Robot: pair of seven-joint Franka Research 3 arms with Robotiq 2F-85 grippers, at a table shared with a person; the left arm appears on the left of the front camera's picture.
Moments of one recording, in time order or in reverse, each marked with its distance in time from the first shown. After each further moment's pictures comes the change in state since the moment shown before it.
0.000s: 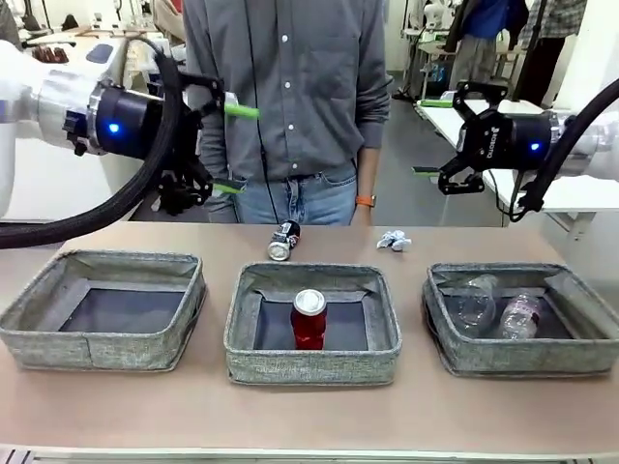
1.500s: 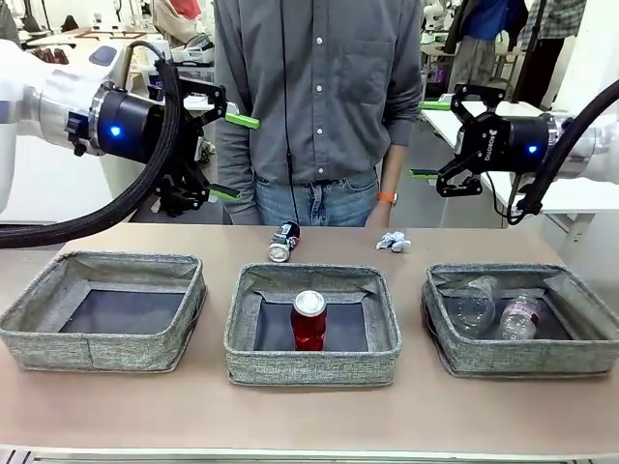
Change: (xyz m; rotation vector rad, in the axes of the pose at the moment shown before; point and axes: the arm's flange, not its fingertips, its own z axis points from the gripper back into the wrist) left arm 0.002 -0.003 0.001 0.122 -0.044 0.008; right arm -0.004 0.000 -0.004 0.008 0.036 -0.001
